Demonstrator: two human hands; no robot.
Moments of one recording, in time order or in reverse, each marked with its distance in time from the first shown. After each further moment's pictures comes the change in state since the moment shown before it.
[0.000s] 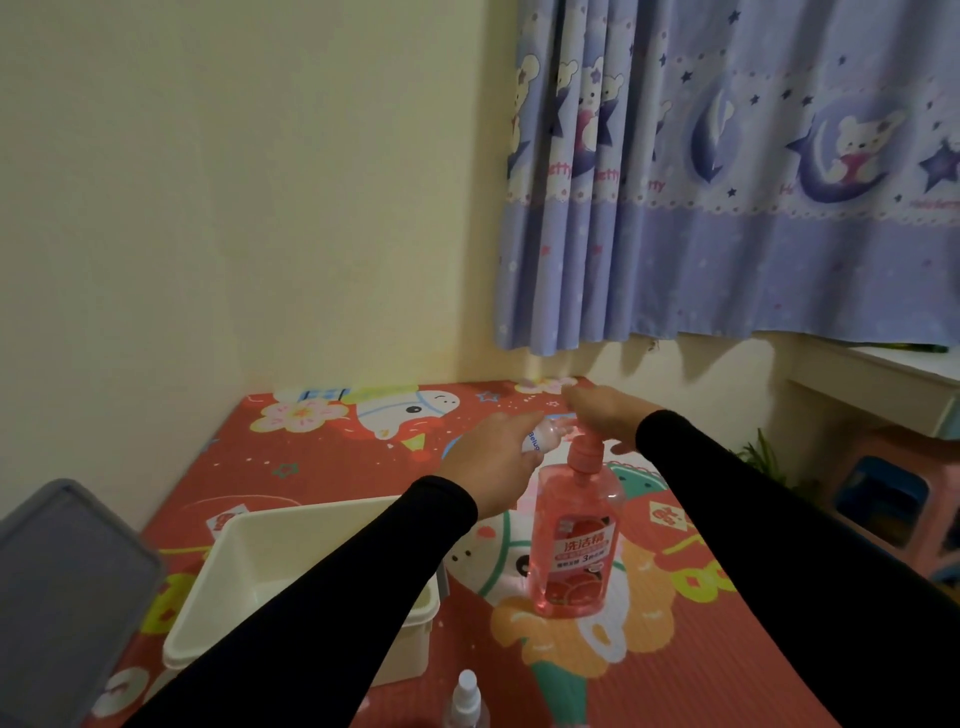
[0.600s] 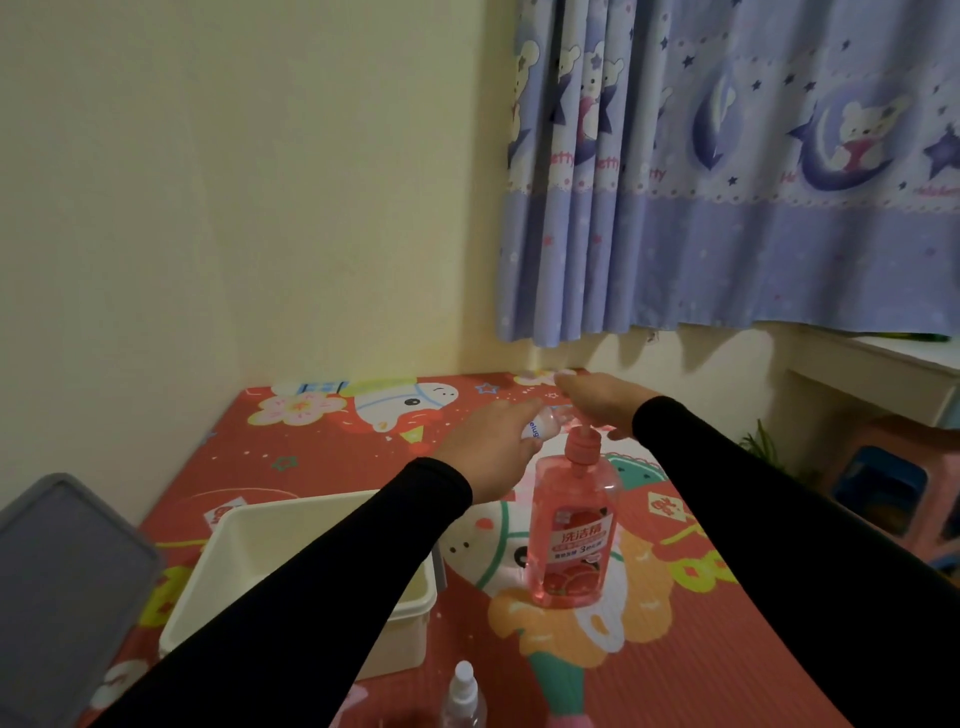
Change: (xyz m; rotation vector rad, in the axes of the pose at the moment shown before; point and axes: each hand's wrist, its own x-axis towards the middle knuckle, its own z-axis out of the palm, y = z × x) left_hand 0.003 0.004 -0.008 0.056 -0.061 0.028; right_hand 0.019 0.006 0.004 0.064 -0.059 0.054
